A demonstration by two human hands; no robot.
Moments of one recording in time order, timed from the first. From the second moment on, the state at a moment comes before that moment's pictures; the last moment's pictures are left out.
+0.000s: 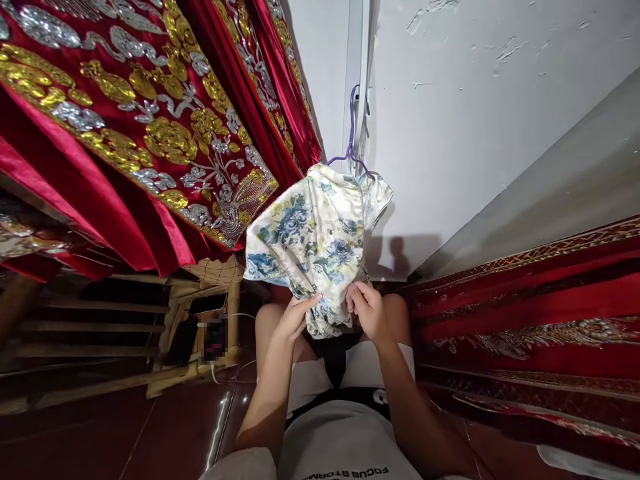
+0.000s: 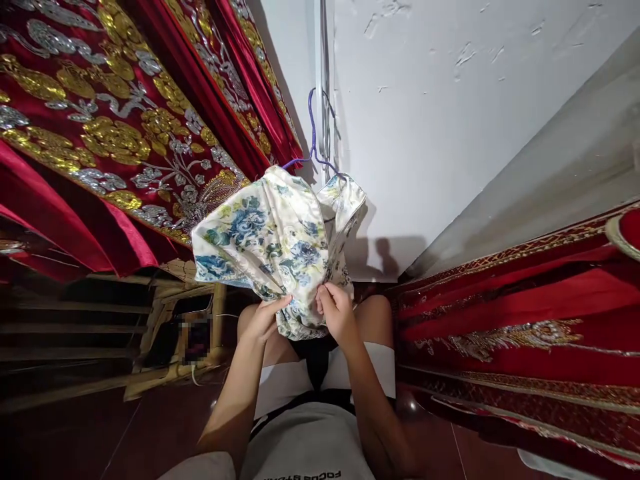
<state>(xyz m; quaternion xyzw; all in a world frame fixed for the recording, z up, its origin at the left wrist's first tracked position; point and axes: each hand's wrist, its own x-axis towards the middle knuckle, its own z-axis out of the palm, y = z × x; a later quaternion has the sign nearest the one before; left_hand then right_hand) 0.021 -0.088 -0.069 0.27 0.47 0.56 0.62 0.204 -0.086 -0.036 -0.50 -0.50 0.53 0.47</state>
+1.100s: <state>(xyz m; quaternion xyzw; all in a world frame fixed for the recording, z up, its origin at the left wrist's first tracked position) 0.076 -0.086 -0.077 0.74 0.45 0.43 0.27 0.218 0.025 0.103 -0.40 -0.48 0.49 0.60</state>
